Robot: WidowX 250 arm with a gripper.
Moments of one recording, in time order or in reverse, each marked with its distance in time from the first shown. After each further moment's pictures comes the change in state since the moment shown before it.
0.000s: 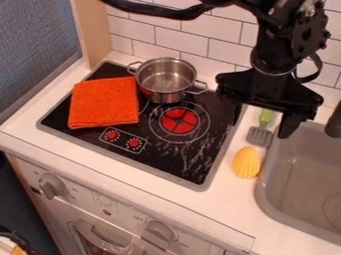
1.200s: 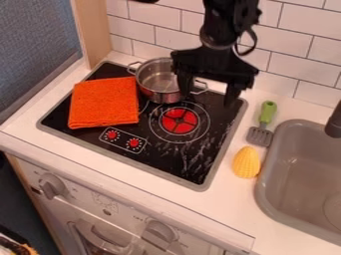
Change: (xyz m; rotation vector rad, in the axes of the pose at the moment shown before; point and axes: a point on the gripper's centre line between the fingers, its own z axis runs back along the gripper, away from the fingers) arm 0.048 0.085 -0.028 0.140 0.009 0.109
